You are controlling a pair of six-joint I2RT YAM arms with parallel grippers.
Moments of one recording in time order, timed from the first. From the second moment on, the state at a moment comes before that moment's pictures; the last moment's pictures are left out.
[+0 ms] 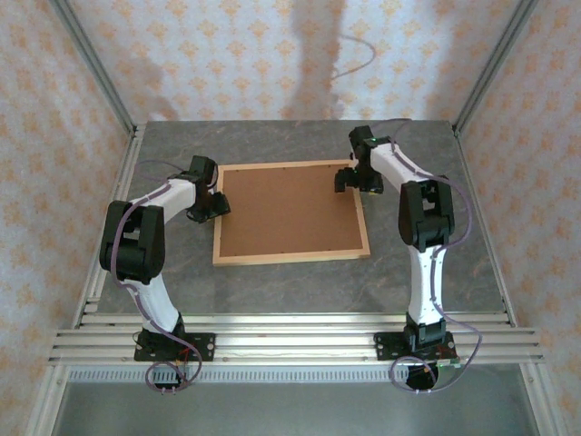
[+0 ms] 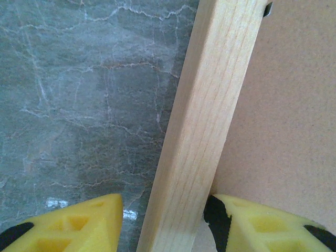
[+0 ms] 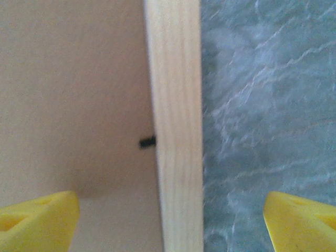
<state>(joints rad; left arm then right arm) -0.08 1.82 1.16 -0.60 0.06 -0.49 0.24 2.17 1.78 -0.97 -0.04 0.24</state>
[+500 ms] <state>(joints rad) -0.08 1.82 1.16 -0.60 0.05 -0.49 0.17 1.90 1.44 -0.94 0.00 0.30</state>
